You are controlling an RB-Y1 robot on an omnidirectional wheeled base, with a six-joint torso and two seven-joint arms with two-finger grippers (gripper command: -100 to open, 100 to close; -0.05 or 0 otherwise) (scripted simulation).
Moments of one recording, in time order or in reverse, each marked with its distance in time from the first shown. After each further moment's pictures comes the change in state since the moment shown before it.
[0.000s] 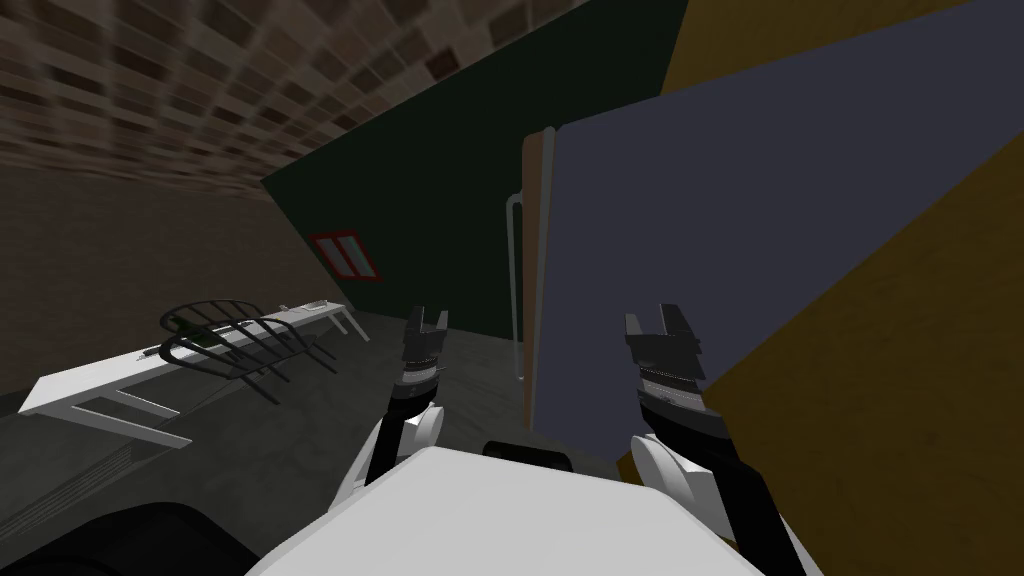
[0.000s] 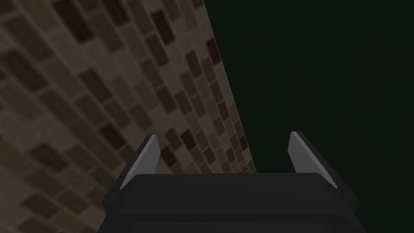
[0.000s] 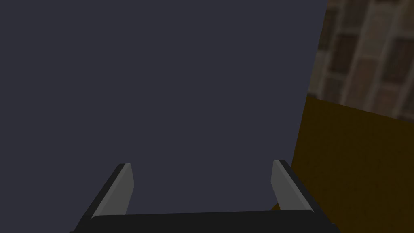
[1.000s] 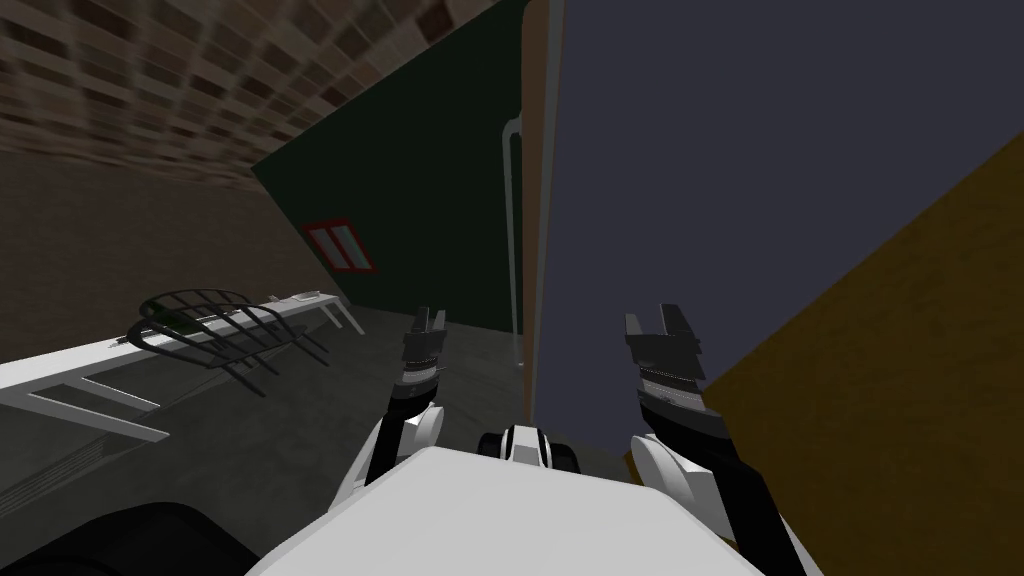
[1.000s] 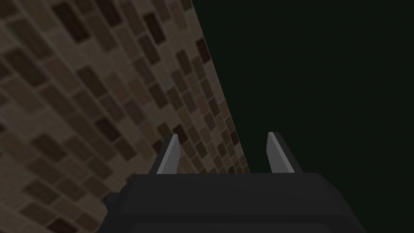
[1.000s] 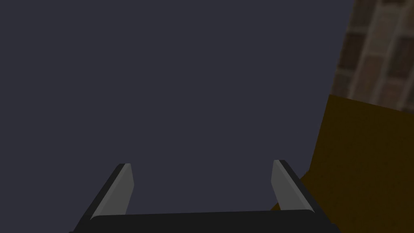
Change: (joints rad) left arm 0.000 0.000 0.000 0.000 0.000 0.000 0.000; right arm 0.000 0.000 0.000 0.000 0.000 0.000 0.000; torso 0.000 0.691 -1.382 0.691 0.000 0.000
